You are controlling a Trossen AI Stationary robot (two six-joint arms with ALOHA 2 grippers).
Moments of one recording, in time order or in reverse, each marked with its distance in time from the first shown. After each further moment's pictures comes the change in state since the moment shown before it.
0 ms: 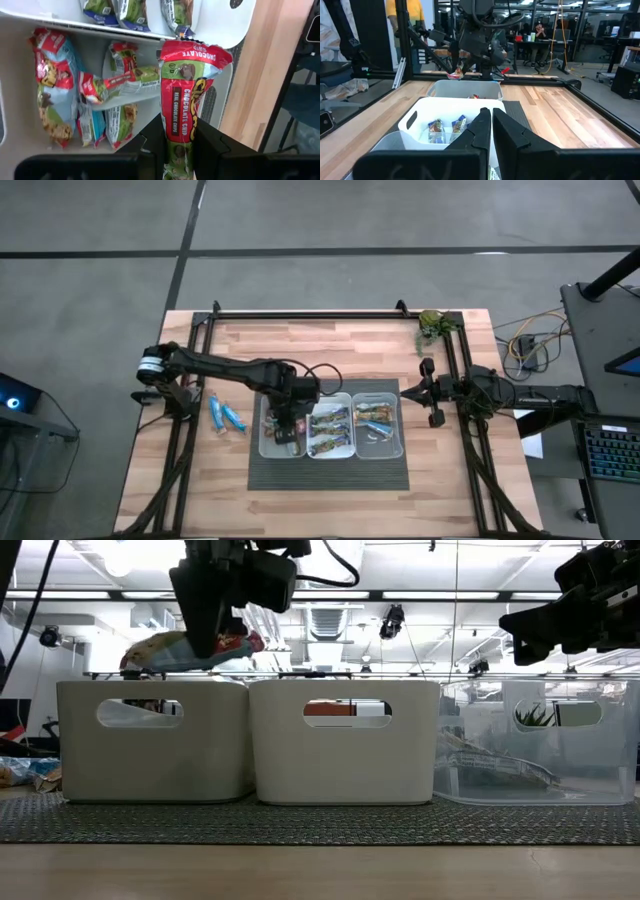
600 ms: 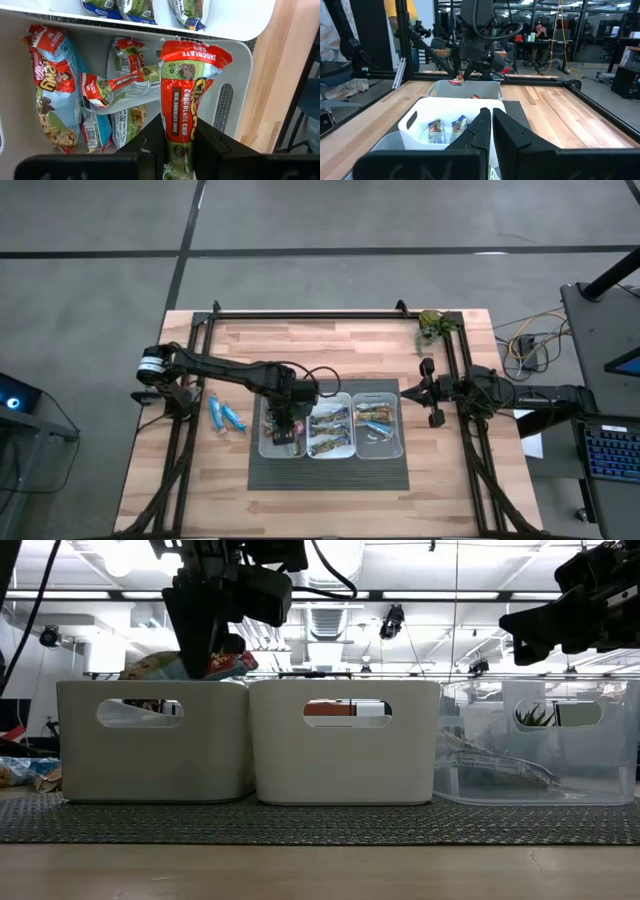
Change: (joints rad) left arm 0.000 -0.002 -0.070 0.056 -0.013 0.044; right arm 0.000 0.000 0.000 0.000 0.000 0.000
